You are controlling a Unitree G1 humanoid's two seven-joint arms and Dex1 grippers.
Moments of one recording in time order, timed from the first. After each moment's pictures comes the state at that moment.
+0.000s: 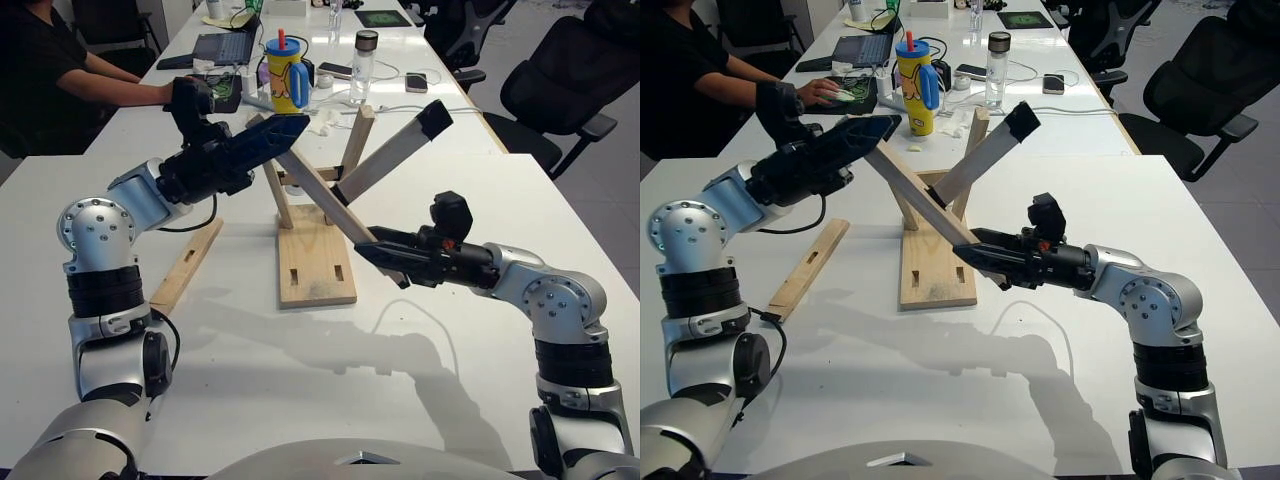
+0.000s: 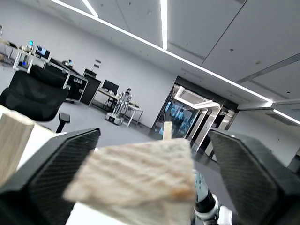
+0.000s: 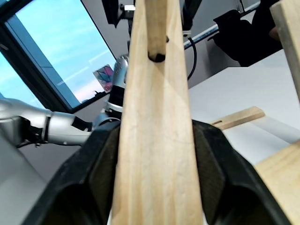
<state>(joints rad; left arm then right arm) -0.71 0.45 0.24 0.03 -1.14 1.05 -0.82 -0.32 -0.53 -0.09 -0.23 1.03 0.94 1.01</state>
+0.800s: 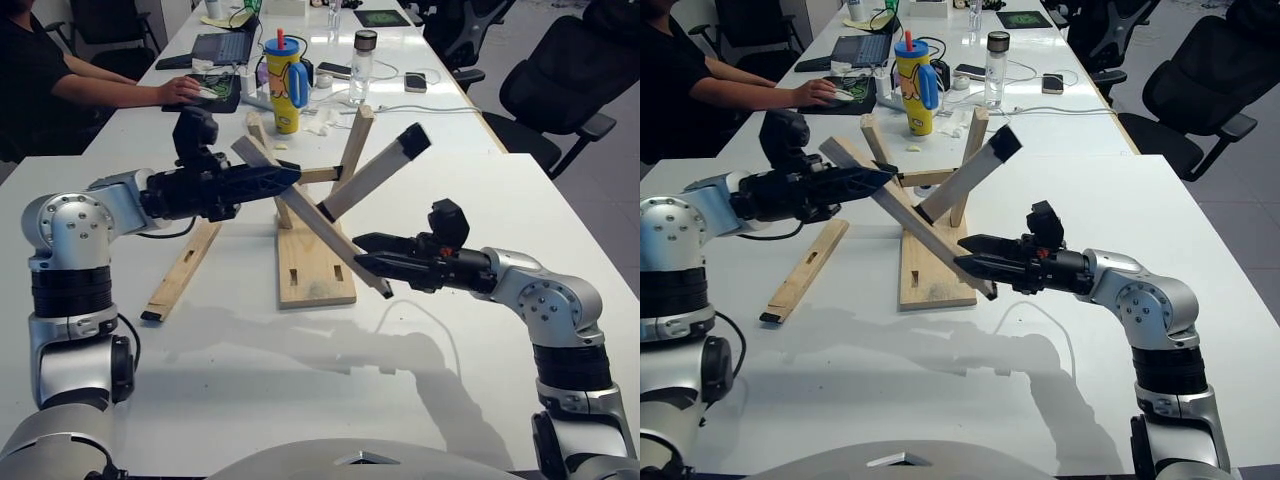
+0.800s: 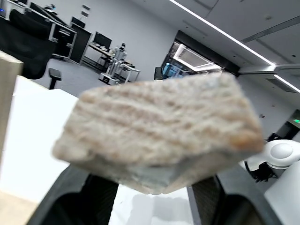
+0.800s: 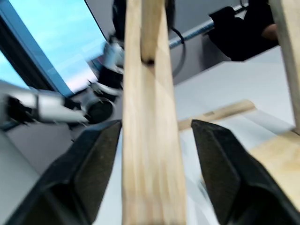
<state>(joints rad) -0.67 0.66 0.17 0.04 -1.05 1.12 -1.05 -0.27 -0.56 -0.02 -0.23 0.87 0.80 1.08</state>
